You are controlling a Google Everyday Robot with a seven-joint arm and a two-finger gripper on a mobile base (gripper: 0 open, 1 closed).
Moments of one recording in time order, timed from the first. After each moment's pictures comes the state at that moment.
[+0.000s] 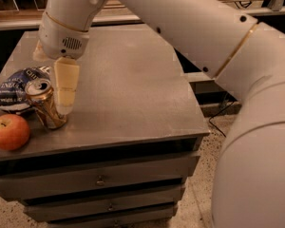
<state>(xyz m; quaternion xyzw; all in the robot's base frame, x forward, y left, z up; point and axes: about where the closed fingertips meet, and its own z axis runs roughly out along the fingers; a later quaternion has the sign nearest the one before) 0.480 0.205 0.929 -0.85 0.46 0.22 0.16</state>
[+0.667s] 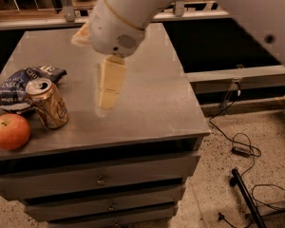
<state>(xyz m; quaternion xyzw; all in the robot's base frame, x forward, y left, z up) 0.460 0.107 0.967 -0.80 0.51 0.20 0.25</state>
